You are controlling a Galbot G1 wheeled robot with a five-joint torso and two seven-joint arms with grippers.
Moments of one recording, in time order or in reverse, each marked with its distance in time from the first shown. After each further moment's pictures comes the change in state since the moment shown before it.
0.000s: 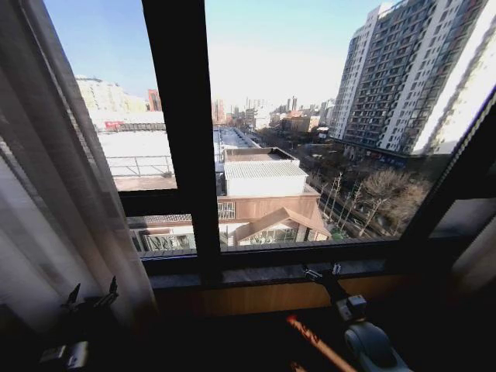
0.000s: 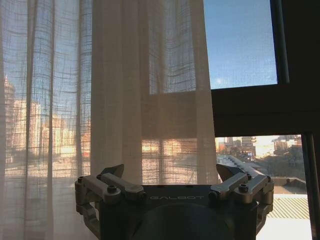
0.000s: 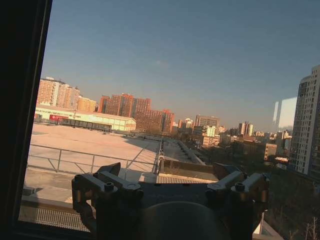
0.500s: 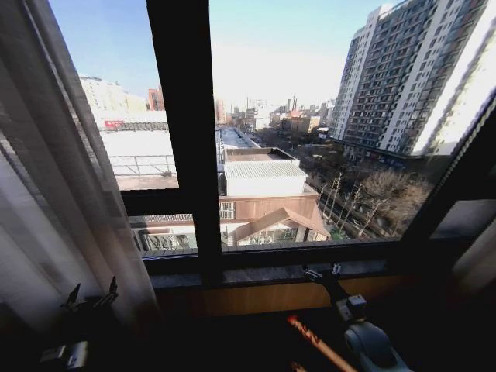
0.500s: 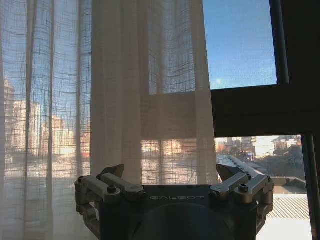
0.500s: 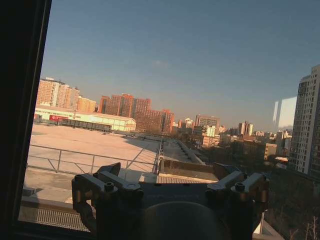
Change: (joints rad) left arm 0.000 0.000 0.000 0.000 0.000 0.000 0.000; right arm 0.000 0.000 0.000 0.000 0.000 0.000 0.000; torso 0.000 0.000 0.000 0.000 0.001
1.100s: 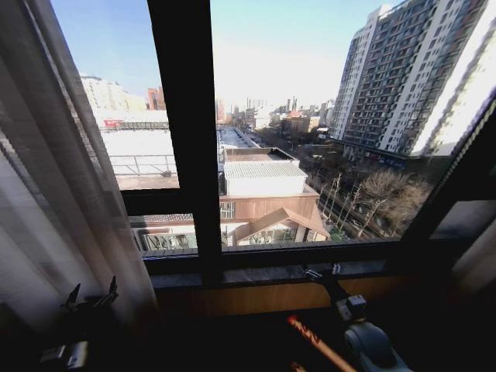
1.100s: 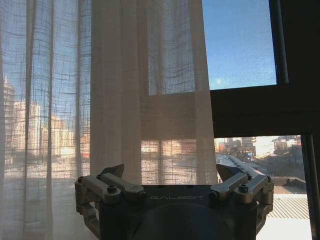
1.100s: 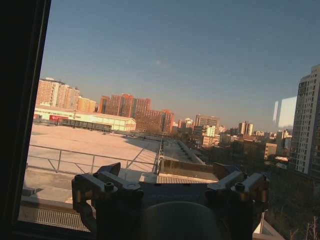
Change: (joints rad) left arm 0.000 0.000 0.000 0.000 0.000 0.000 0.000; right arm 0.000 0.000 0.000 0.000 0.000 0.000 0.000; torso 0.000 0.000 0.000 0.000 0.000
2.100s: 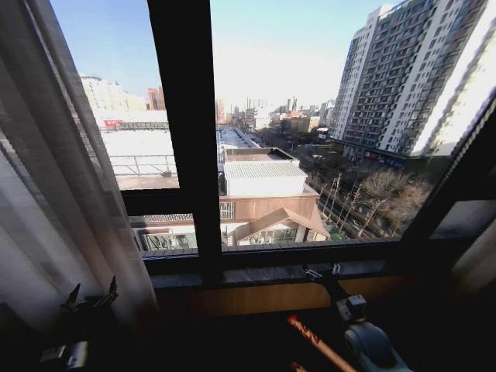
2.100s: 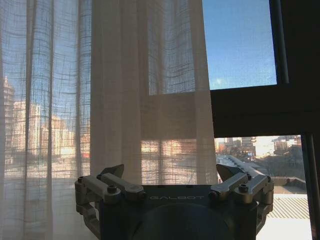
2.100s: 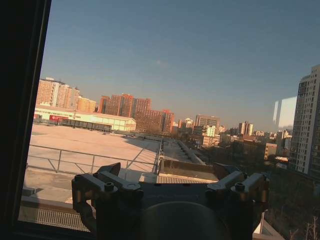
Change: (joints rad) left arm 0.000 0.000 0.000 0.000 0.000 0.000 0.000; right arm 0.000 0.000 0.000 0.000 0.000 0.000 0.000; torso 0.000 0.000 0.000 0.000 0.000
